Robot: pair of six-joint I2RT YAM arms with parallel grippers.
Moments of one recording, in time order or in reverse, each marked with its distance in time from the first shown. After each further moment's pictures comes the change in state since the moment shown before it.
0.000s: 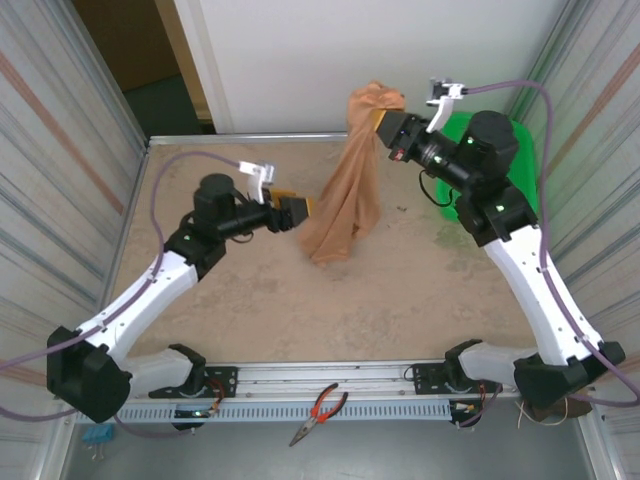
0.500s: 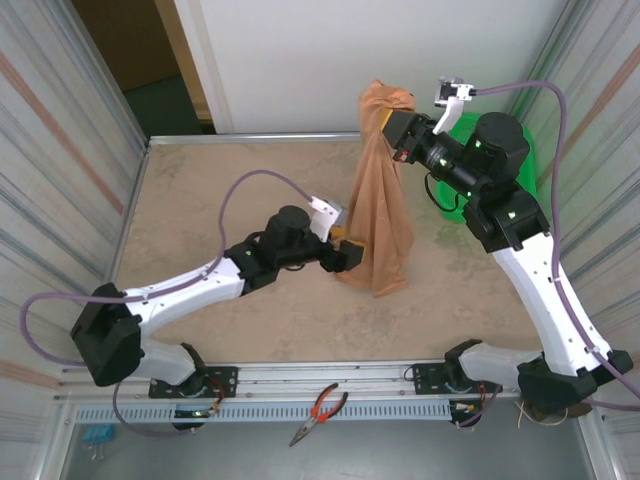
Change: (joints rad) left arm -0.374 0.216 0.027 0.097 -0.275 0.142; right arm 0.037 -0.032 0.029 -0.104 0.119 -0.049
